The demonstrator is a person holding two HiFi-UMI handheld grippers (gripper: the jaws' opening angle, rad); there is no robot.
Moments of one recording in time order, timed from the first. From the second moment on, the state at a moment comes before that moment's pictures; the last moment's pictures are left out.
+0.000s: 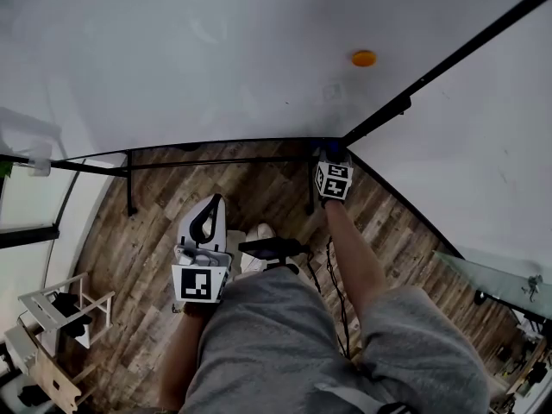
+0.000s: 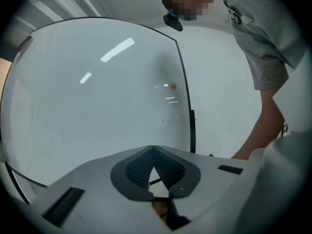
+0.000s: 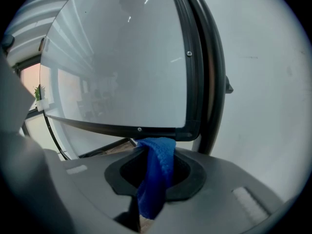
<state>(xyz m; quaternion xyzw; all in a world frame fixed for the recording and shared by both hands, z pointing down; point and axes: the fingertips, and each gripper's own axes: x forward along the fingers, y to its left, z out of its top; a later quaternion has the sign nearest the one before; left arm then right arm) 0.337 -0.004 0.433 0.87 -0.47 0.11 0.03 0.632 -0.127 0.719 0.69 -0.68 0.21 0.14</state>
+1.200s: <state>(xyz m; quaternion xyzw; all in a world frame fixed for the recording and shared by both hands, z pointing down) 0.331 -0.025 0.431 0.87 -0.49 0.10 0.03 0.592 -0.132 0.716 0.66 -0.70 0.23 0.13</state>
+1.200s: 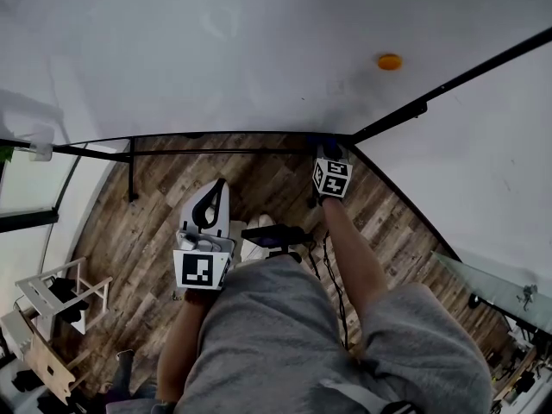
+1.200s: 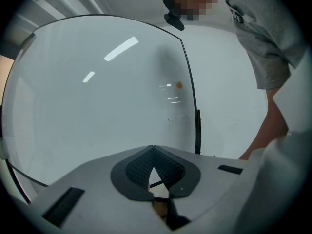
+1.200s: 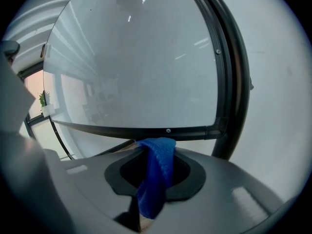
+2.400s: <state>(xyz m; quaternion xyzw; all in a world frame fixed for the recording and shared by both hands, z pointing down) 0.279 -0.046 0.423 0.85 -0.52 0.09 0.05 0.524 -0.143 0.714 0.63 -0.72 0.25 0.14</state>
